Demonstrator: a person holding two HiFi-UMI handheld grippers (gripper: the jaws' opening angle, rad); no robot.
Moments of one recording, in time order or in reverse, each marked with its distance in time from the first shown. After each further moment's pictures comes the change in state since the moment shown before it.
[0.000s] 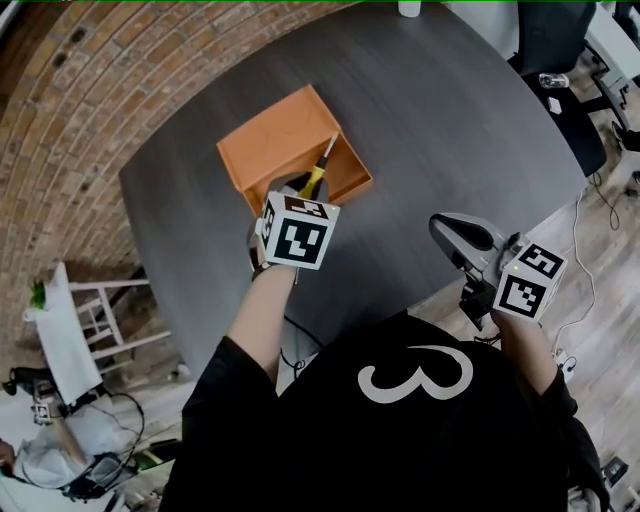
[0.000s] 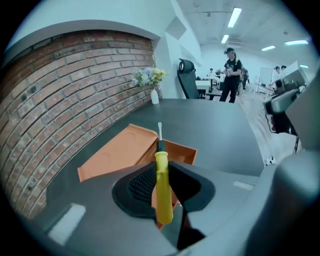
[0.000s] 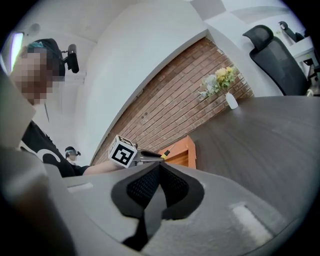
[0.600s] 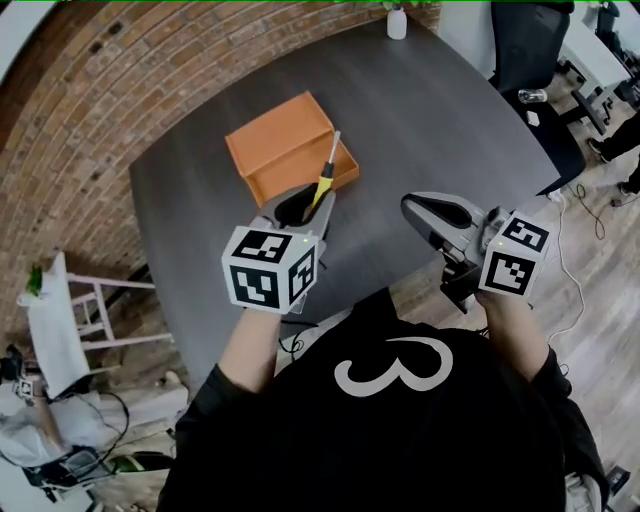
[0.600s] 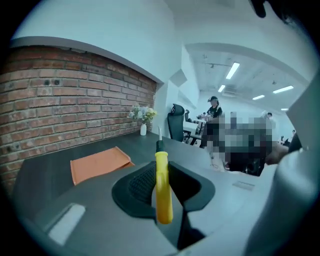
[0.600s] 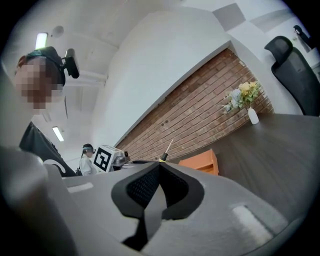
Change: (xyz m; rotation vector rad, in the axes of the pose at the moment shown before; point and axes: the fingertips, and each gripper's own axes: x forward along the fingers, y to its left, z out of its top) left arm -0.143 -0.066 0.030 -0.259 -0.363 -0.185; right arm -0.019 0.089 0.029 -0.116 -0.075 0.140
